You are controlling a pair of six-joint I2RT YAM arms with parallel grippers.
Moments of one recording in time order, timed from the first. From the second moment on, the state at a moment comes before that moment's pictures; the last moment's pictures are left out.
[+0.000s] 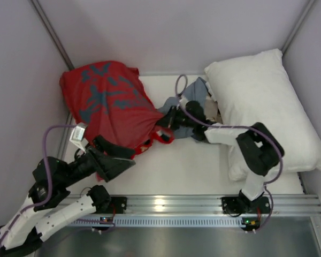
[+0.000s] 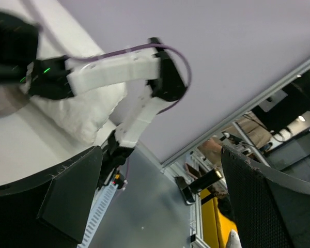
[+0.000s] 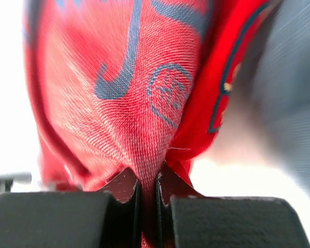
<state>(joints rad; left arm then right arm) -0.92 0.29 0.88 -0.31 0.21 -0.91 0.73 1.84 1.00 0.53 -0.44 0.89</state>
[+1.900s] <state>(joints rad) -1.26 1.67 1.35 -0.70 -0.51 -0.02 0.42 0.54 0.16 -0.14 -0.33 0.95</state>
